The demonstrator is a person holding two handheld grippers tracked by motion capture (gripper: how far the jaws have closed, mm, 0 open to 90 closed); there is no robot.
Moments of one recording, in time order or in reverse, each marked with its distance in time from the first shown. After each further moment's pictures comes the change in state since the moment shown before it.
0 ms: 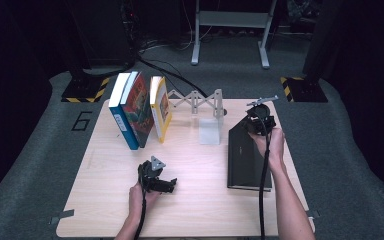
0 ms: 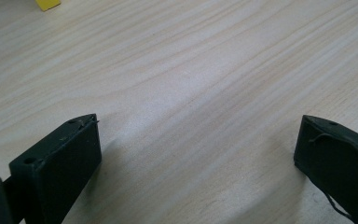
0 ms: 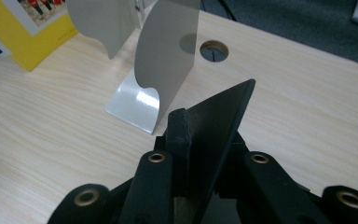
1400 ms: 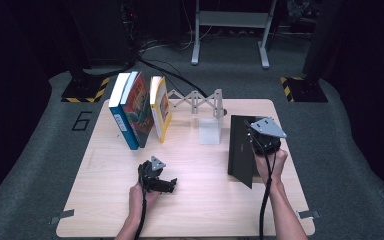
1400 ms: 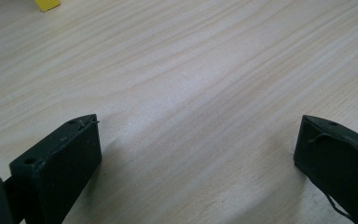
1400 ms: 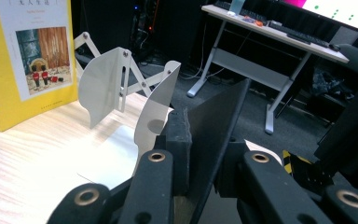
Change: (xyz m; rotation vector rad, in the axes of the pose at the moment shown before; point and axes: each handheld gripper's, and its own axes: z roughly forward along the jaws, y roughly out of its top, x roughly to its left) left arm 0.000 0.000 0.000 0.006 -0.005 -0.001; right arm 0.041 -0.052 -0.047 -0.473 -0.220 -0.149
